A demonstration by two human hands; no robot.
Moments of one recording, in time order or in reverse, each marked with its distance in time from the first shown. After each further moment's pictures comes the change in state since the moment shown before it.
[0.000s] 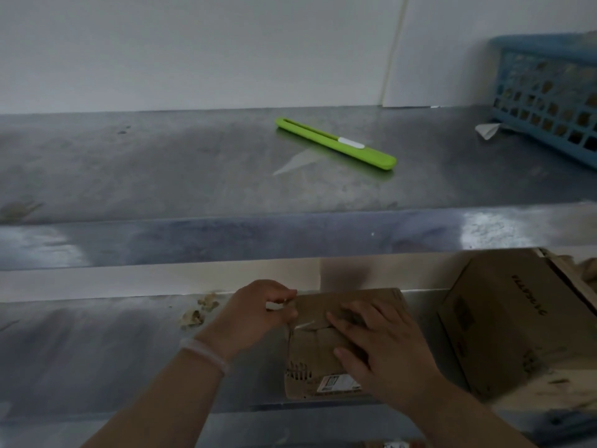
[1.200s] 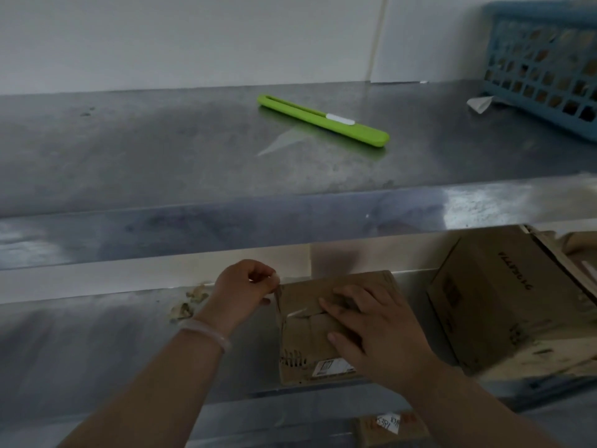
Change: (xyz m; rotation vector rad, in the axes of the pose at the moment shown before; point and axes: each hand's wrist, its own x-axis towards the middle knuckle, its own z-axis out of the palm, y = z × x) left_hand 0.018 -0.006 0.004 -0.339 0.161 -0.211; right_hand -0.001 0.000 0.002 0.013 -0.012 0.003
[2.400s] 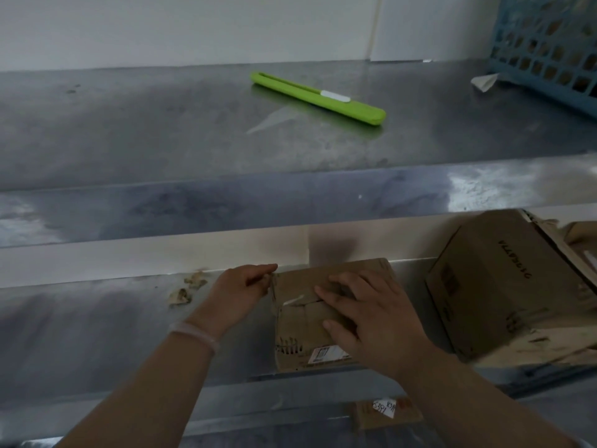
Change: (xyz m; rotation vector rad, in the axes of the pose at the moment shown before) left_hand -0.004 -0.028 0.004 0.136 -0.117 0.084; right_hand 0.002 -0.002 -0.005 -0.004 -0.038 0.004
